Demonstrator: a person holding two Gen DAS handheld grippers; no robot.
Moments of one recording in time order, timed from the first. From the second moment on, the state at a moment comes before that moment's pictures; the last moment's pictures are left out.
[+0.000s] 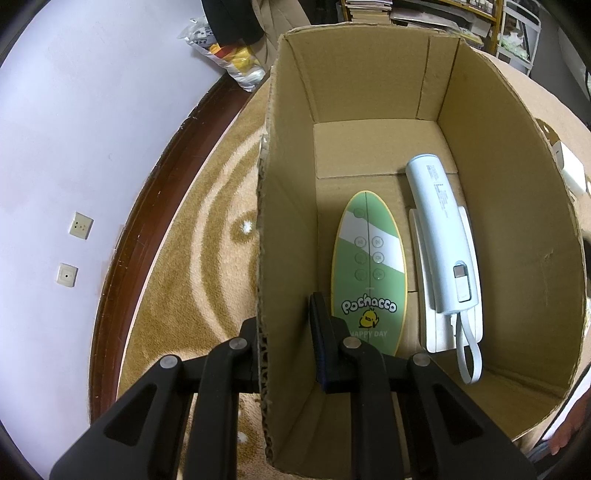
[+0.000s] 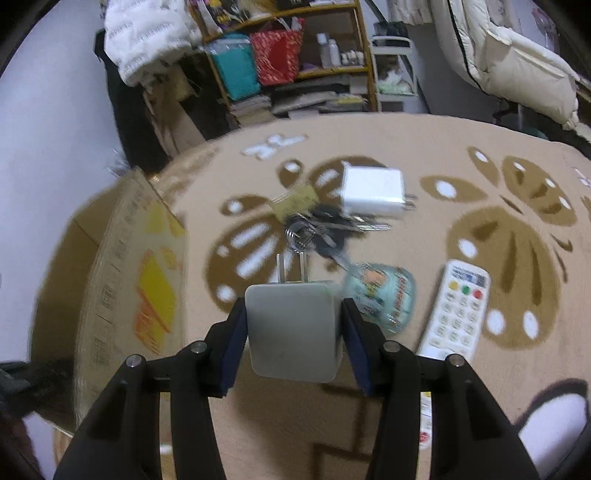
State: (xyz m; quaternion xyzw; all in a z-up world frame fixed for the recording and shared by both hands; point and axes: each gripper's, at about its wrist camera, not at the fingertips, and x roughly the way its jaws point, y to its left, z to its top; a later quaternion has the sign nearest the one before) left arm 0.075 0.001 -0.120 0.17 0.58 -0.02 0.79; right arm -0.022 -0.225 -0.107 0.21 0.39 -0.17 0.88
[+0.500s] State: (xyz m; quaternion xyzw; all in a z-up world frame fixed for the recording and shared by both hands) left arm 0.076 0.002 -0.121 0.17 0.58 -0.02 0.79; right arm 0.015 -0.161 -0.052 0.12 0.32 -0.10 0.93
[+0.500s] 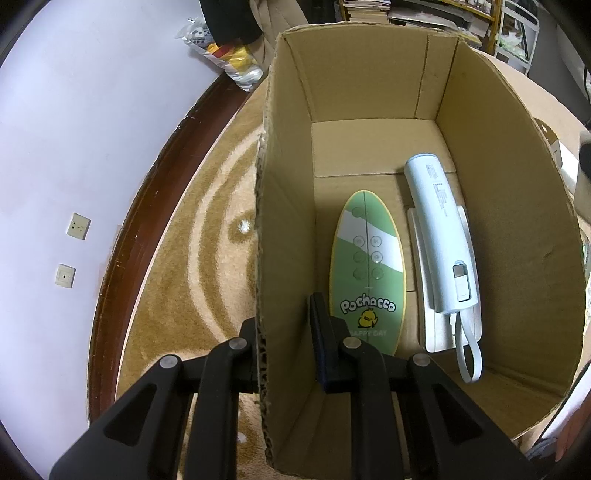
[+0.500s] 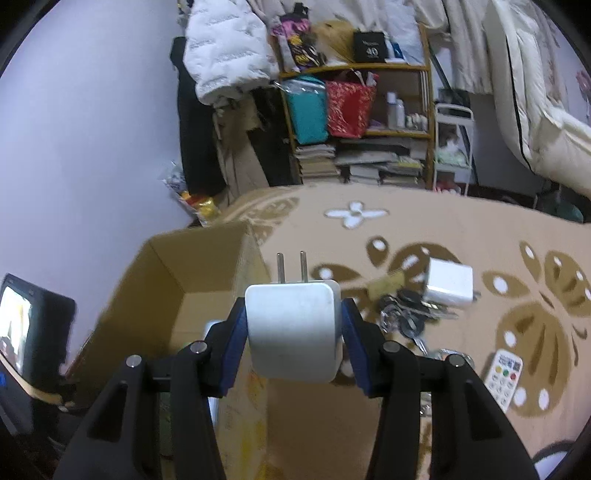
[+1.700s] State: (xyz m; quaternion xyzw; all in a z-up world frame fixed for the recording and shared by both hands) left arm 0.080 0.013 -0.122 0.13 0.59 -0.03 0.80; right arm 0.062 -0.113 -0.058 0.07 0.34 0.01 0.94
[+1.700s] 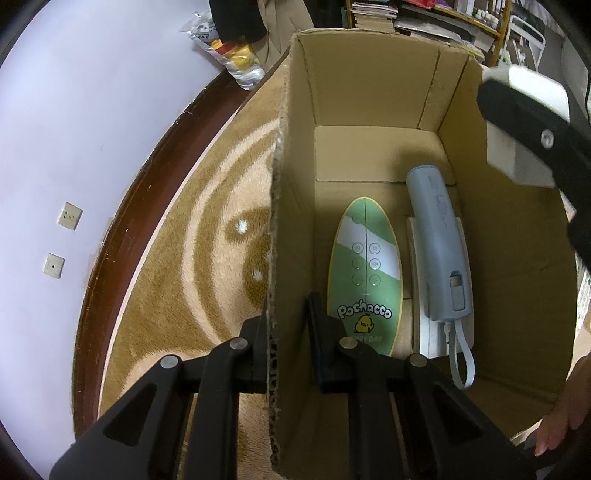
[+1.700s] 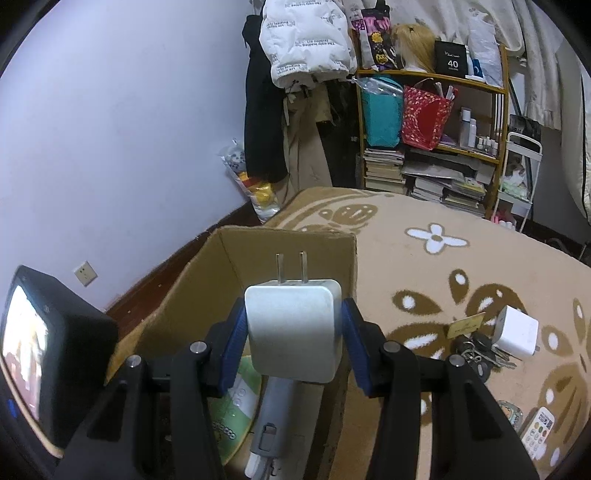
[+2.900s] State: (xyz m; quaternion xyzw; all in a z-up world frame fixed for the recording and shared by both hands) left arm 0.078 0.015 -0.121 0.14 0.58 -0.02 0.80; right arm 0.014 -0.252 -0.104 0.17 0.38 -0.20 0.89
